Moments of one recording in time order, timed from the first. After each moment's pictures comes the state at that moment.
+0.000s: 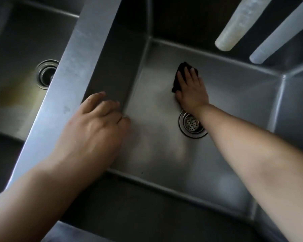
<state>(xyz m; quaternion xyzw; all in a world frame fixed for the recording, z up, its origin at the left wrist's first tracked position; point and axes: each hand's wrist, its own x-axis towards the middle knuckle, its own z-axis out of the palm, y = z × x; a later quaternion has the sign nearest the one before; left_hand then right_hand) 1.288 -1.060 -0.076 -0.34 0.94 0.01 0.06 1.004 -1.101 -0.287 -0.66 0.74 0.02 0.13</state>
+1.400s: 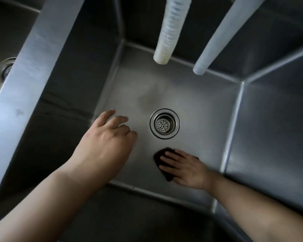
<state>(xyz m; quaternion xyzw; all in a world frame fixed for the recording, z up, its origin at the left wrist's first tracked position) 1.216 -1.025 -0.098 -0.32 0.95 0.06 0.05 0.959 -0.868 -0.284 -0.90 0.41 0.05 0.10</state>
